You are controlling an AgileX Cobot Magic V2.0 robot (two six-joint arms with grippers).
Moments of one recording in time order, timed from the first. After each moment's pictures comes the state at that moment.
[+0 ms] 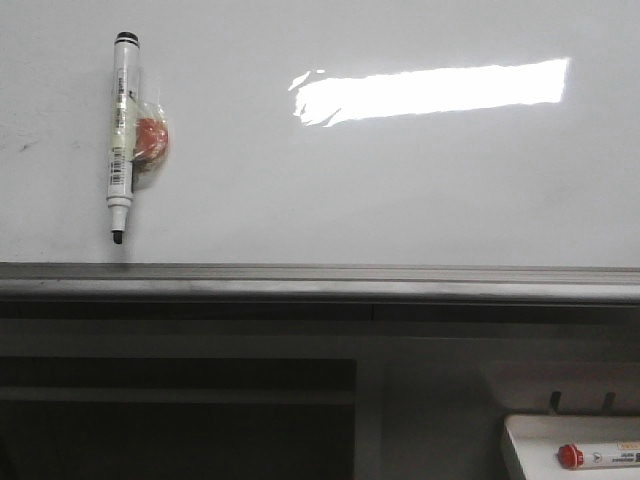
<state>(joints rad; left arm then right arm) 0.06 -0.01 0.00 -0.08 0.32 0.08 0.35 -0.01 0.01 -0.10 0.32 0.11</state>
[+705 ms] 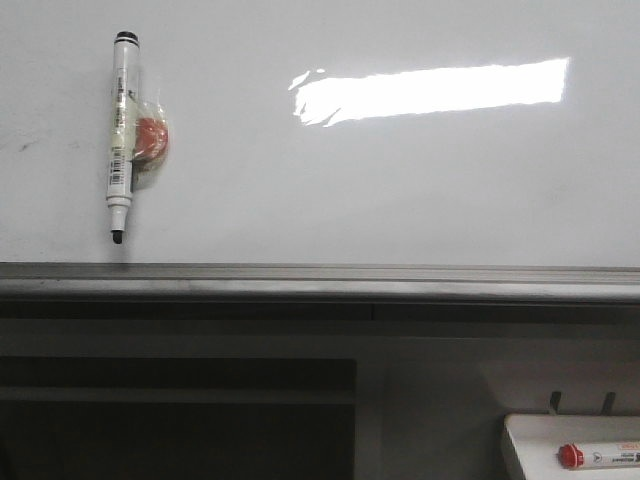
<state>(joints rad) 0.06 -0.01 0.00 -0.43 0.16 0.08 0.35 -0.01 0.01 -0.53 0.15 0.11</state>
